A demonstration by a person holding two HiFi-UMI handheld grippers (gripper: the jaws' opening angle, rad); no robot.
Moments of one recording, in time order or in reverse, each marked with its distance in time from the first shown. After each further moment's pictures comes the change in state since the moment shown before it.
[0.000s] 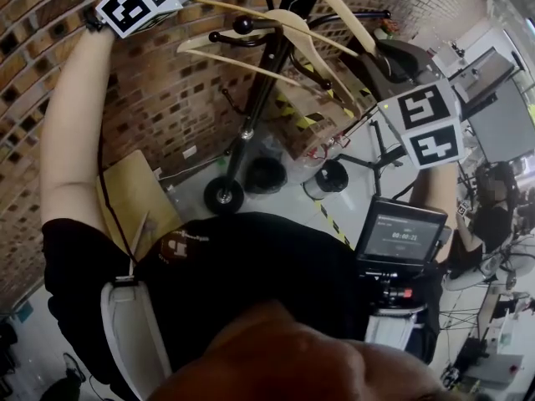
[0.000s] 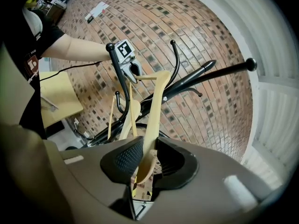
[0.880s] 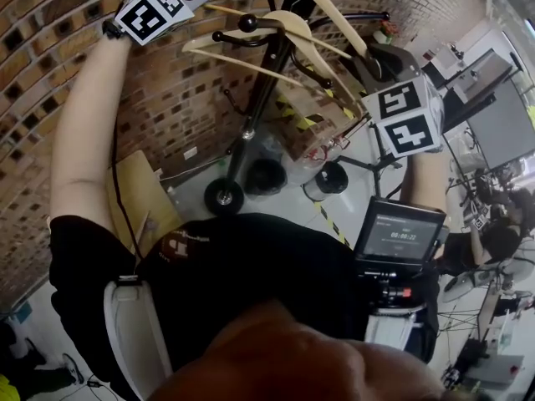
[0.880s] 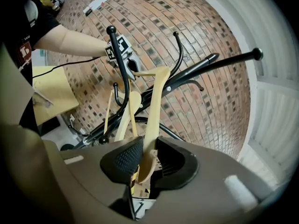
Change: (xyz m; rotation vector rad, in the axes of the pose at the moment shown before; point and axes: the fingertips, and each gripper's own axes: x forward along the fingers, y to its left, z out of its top) left arm 0.026 -0.011 -0.017 -0.054 -0.021 0.040; right arm 0.029 0.007 -0.021 -0.001 0.048 -0.041
